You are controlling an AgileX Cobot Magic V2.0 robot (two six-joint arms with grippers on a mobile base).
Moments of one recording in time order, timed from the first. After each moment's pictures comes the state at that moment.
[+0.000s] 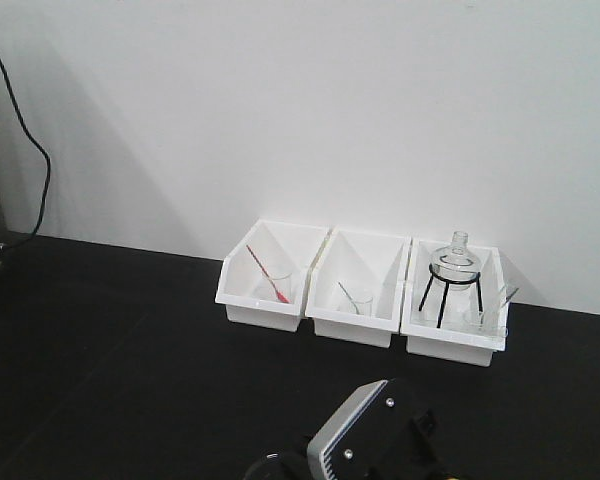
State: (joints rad) left arm -0.07 -0.01 0.03 -0.02 0.01 0.05; right arm 0.68 1.46 -0.69 -0.32 -0.32 0.11
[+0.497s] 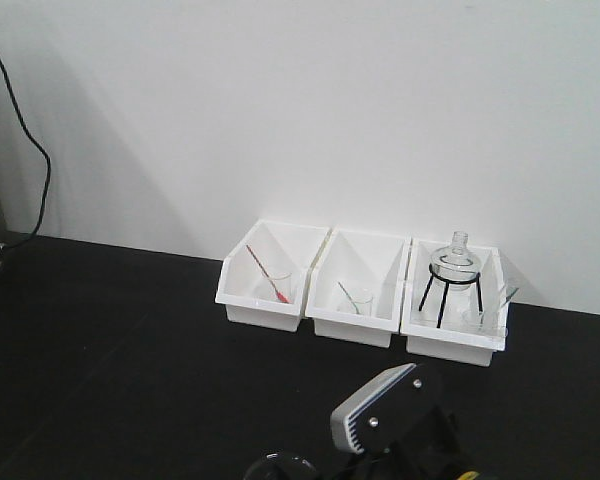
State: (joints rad) left arm -0.07 -0.01 0.03 -0.02 0.01 0.05; right arm 0.68 1.37 -0.69 -0.19 -0.23 0.13
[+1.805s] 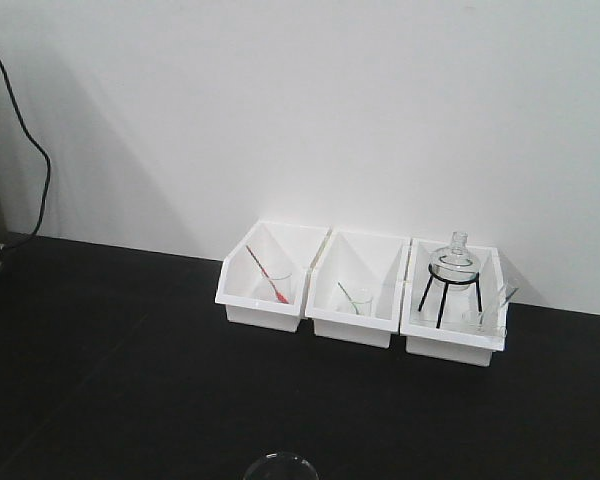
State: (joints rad) left arm -0.07 -0.01 0.03 -0.02 0.01 0.05; right arm 0.03 0.02 -0.17 -0.21 0.33 0.13
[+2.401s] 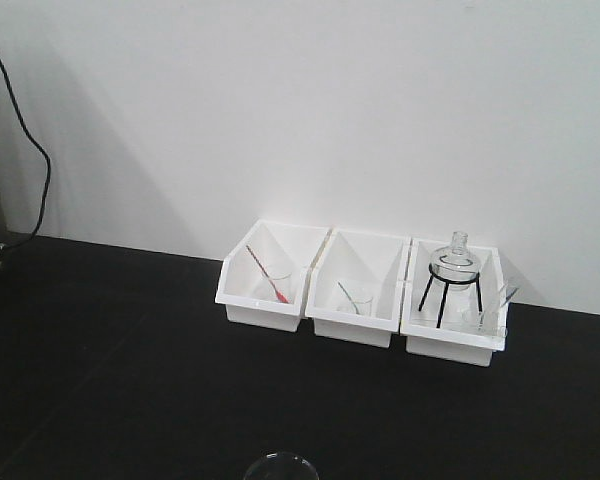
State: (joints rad) left arm -0.07 -0.01 0.03 -0.02 0.01 0.05; right arm -0.03 -0.01 0.03 -0.11 0.26 0.08
